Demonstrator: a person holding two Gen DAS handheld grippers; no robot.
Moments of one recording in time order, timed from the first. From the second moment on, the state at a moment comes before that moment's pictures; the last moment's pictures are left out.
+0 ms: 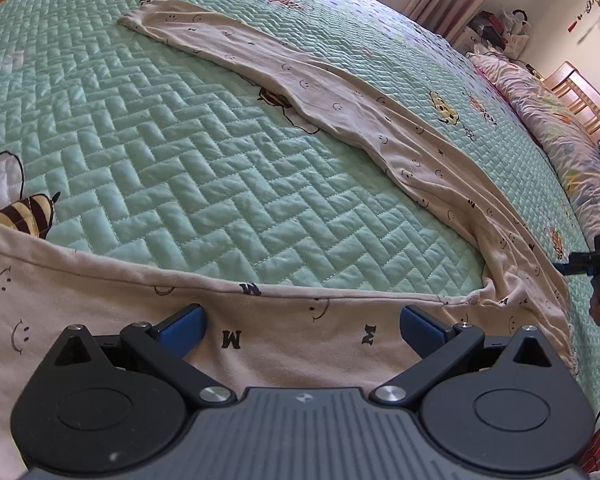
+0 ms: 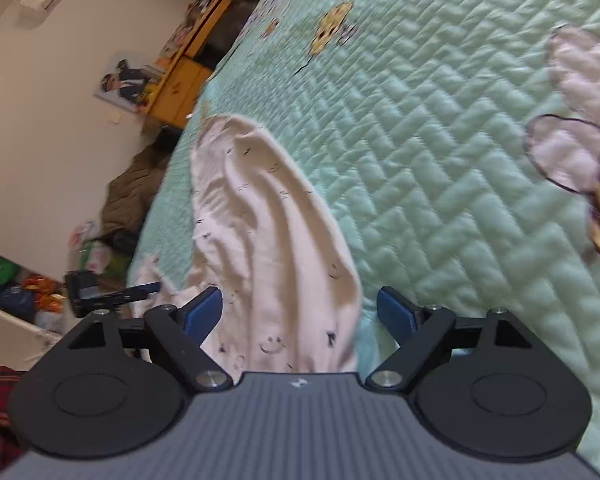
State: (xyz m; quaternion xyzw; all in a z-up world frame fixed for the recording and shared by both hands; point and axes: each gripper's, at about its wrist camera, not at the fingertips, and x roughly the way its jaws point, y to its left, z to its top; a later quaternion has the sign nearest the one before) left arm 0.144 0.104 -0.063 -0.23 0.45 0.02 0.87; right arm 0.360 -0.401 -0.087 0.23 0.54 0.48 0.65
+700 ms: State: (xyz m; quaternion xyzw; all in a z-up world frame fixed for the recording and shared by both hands) left arm 0.124 0.105 -0.058 -0.25 0.44 0.01 0.87; right arm 0.308 -0.378 -0.056 0.10 0.50 0.39 0.77
